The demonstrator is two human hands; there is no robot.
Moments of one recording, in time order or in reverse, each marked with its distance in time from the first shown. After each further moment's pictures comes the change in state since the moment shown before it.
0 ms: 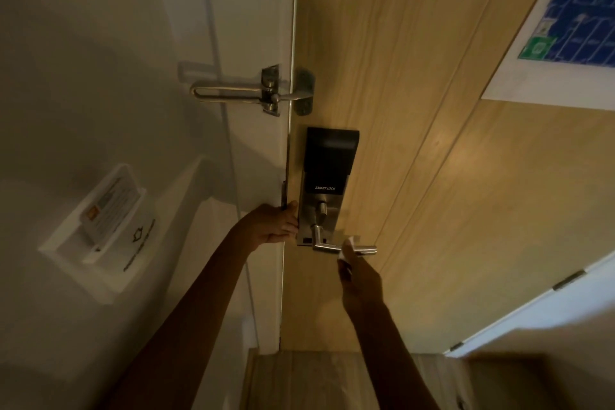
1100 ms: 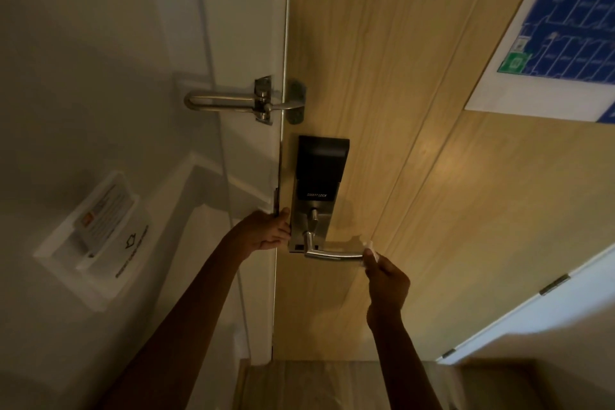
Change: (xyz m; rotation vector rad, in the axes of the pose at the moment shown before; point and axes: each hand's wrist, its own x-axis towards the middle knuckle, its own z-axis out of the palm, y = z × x) left_hand 0.002 -0.005 0.000 -0.001 0.023 0.055; right_hand 0.008 -0.023 -0.041 -0.250 0.245 -0.433
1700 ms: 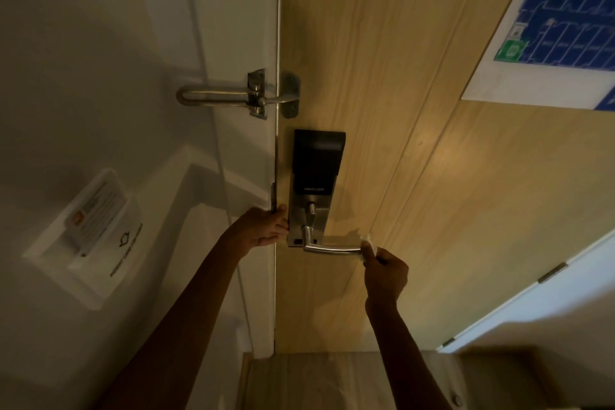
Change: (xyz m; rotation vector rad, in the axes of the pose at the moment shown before) left_hand 0.002 -0.006 0.000 -0.011 0.037 0.054; right_hand 0.004 -0.002 0.005 -0.143 0.050 -0.084
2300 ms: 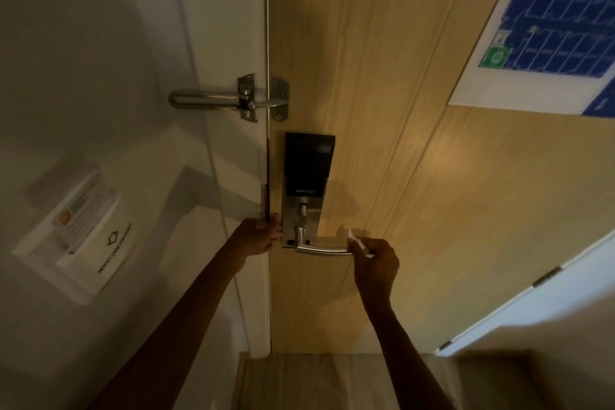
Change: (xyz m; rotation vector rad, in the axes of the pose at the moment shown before) left_hand -0.006 -0.014 0.015 -0.077 0.061 0.011; right_hand 0.016 -0.001 -0.005 -0.260 -0.094 -0.405
